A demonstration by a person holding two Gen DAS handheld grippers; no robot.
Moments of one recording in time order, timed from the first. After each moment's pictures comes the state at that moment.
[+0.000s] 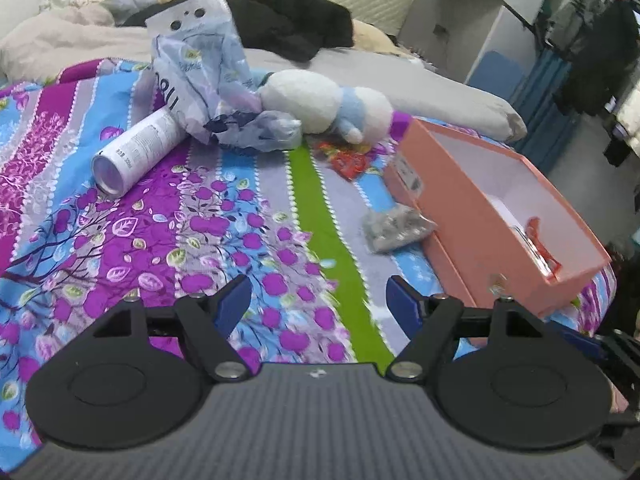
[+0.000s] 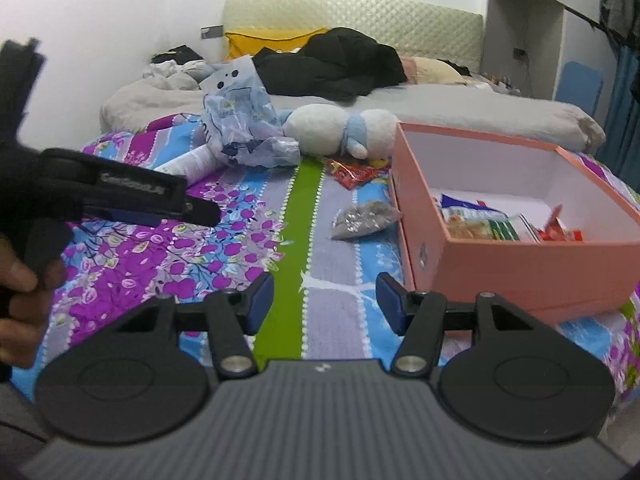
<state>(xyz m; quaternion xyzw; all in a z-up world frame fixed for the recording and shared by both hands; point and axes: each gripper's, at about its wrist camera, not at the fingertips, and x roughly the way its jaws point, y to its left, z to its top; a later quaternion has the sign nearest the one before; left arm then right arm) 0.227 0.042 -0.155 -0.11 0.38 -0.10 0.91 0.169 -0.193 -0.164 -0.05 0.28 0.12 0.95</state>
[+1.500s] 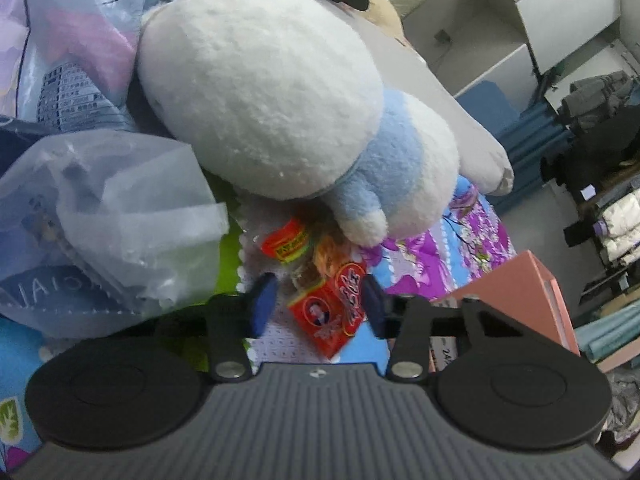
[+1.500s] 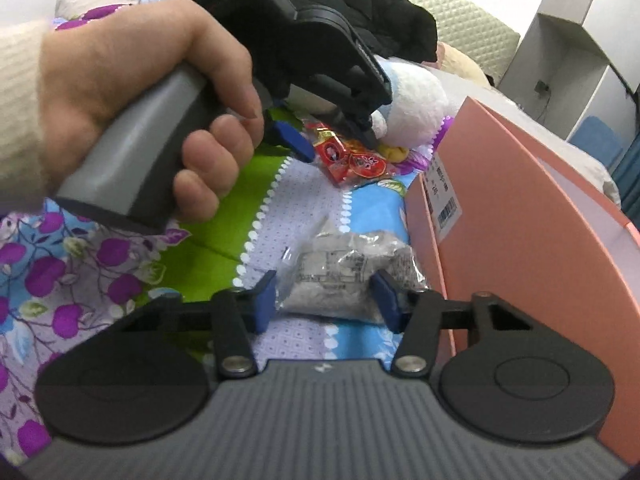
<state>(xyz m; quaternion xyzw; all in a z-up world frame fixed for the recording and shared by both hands) 0.566 -0.018 -0.284 -0.29 0.42 -0.17 0.84 0.358 -0.140 -0.258 -0.20 0.31 0.08 0.93</state>
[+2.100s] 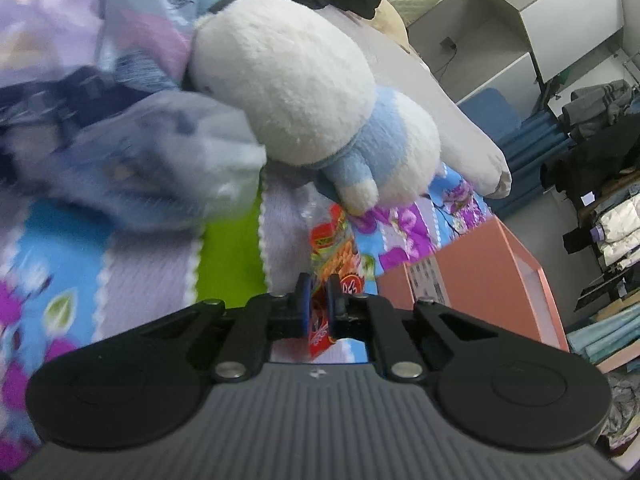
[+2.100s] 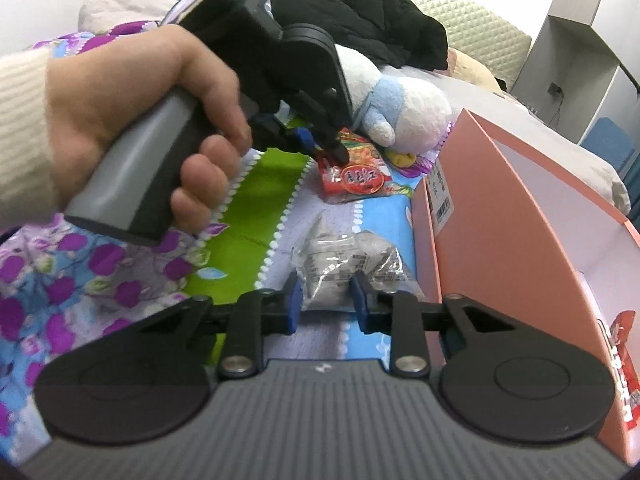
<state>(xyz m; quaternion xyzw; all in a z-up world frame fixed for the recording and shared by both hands) 0.505 -0.006 -0.264 -0.29 0.42 -0.17 0.84 0.325 -0.150 -0.236 -0.19 0.31 0.12 0.92</state>
